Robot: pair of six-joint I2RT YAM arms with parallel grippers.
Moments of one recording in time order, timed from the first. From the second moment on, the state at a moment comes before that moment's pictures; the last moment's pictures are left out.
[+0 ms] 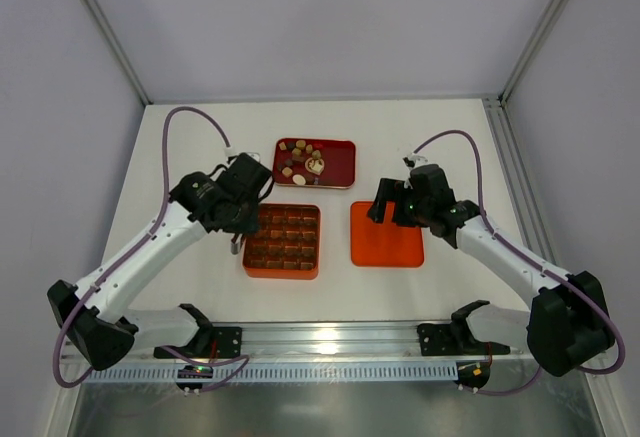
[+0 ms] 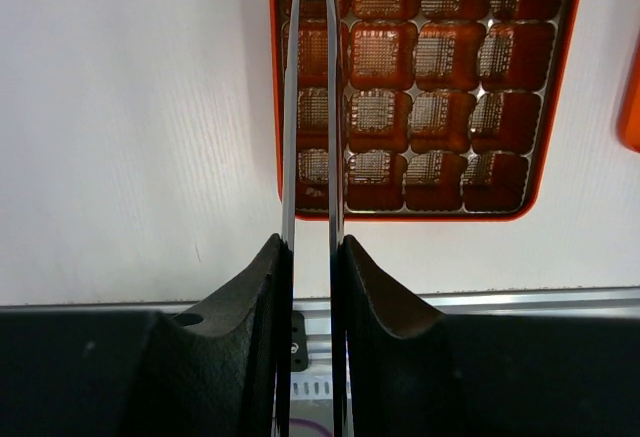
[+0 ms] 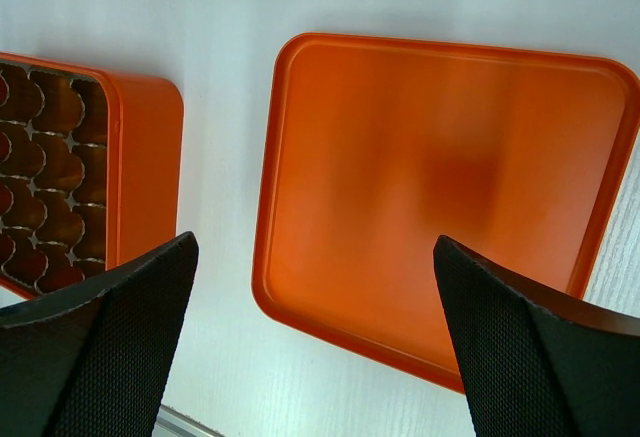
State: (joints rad) left arm -0.70 1.23 1.31 -1.21 -0.32 -0.58; right arm 0.42 1.19 0.74 -0.31 -0.10 0.50
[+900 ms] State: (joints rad) left arm -0.70 1.23 1.20 -1.15 -0.32 -0.58; right arm 0.42 1.19 0.74 -0.31 -0.10 0.49
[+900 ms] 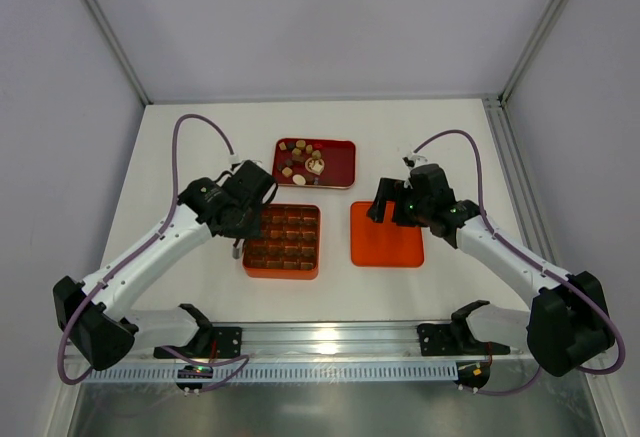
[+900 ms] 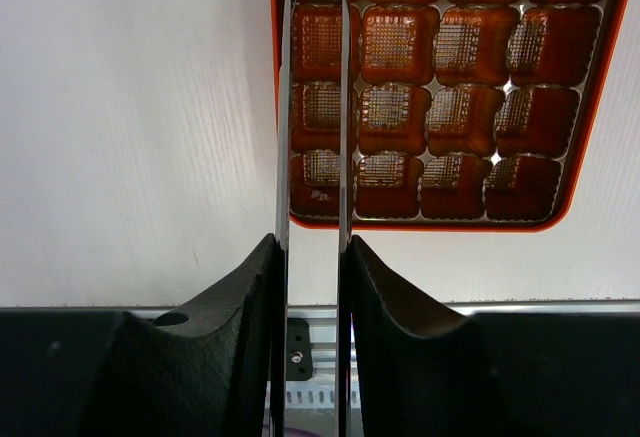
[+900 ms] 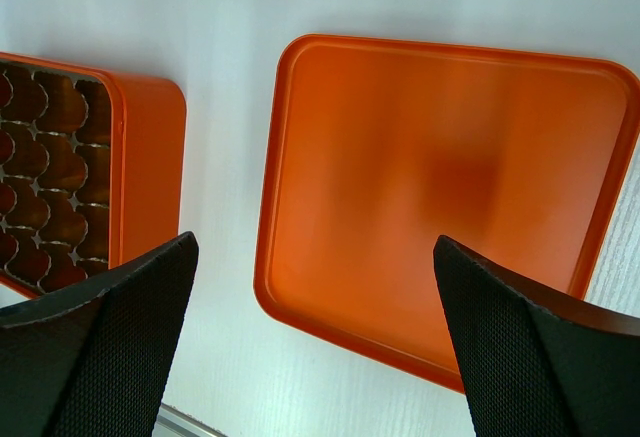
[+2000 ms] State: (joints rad) left arm -0.70 1.39 1.49 -1.13 -0.28 -0.52; right arm 0.42 1.19 0.74 -0.31 -0.10 0.50
